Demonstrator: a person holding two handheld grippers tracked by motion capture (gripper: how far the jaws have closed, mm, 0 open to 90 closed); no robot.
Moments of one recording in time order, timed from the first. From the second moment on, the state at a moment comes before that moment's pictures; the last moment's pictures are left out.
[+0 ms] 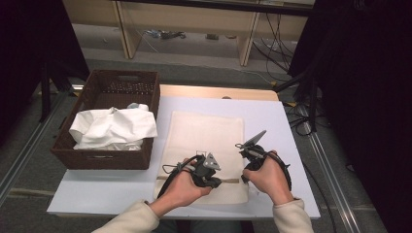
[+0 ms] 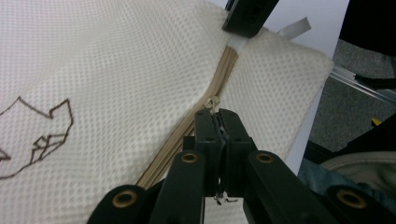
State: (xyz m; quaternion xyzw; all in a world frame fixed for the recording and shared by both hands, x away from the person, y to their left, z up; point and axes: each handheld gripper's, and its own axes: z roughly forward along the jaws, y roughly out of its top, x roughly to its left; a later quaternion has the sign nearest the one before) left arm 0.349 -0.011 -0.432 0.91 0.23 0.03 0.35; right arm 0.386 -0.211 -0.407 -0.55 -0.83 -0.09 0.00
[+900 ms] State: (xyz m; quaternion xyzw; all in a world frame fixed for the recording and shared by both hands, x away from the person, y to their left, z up) left arm 0.349 0.025 -0.431 0.90 0.25 0.03 0.35; right arm 0.389 -0.215 -0.409 -0.54 -0.83 -0.08 0.01
